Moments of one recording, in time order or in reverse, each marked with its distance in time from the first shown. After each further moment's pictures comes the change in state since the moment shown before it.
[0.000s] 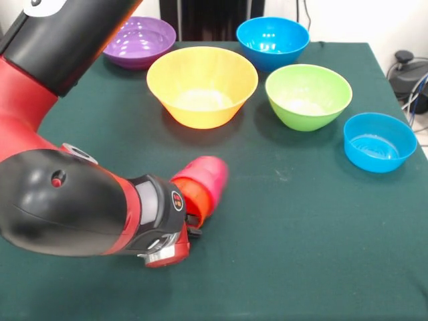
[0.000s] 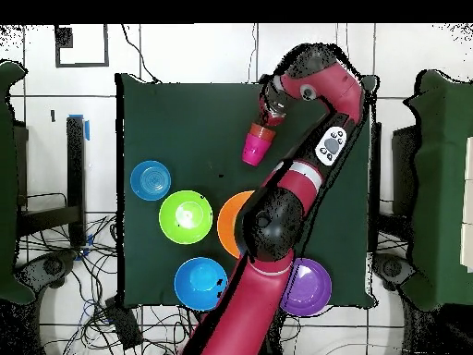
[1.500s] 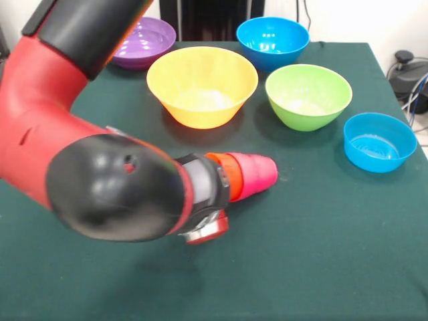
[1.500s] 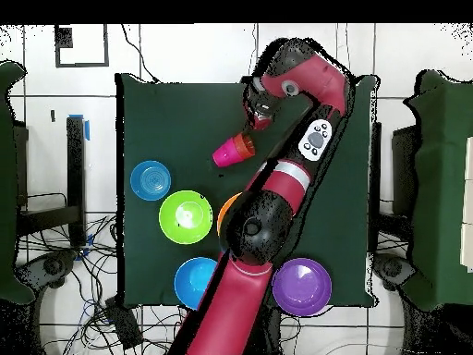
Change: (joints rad) arm 0.117 -0.042 0.216 0.011 -0.297 0.045 0.000
